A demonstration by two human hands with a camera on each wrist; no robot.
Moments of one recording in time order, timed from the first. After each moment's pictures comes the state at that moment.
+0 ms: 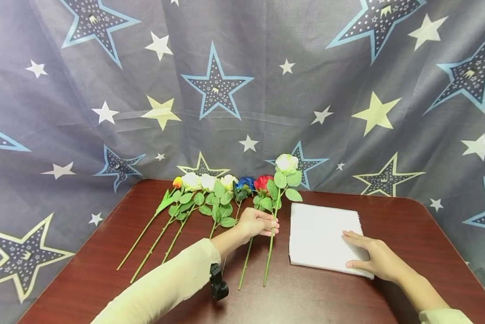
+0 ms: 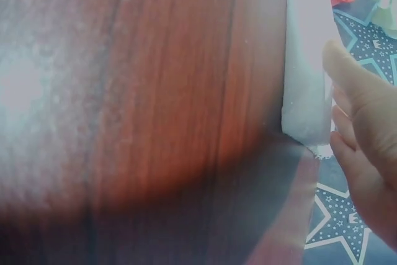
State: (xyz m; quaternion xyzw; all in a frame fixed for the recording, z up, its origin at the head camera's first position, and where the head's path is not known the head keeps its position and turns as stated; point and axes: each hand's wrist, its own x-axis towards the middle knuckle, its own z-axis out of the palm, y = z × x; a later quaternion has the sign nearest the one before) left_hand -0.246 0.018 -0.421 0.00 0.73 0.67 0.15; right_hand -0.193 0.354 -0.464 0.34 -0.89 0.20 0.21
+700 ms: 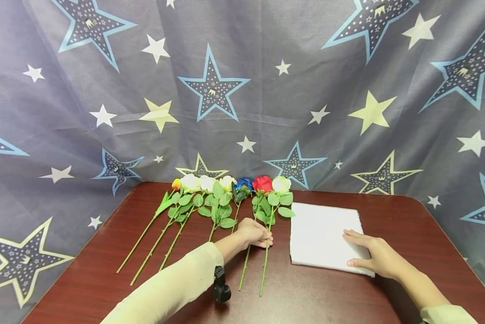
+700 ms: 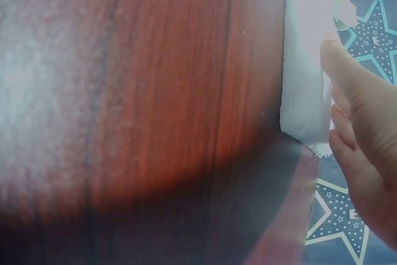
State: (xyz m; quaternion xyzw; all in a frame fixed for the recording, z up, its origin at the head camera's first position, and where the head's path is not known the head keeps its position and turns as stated) left_hand -0.245 0.017 -0.446 -0.09 0.74 0.64 0.17; right_hand -0.192 0.359 -0.463 0.35 -0.89 0.20 0.22
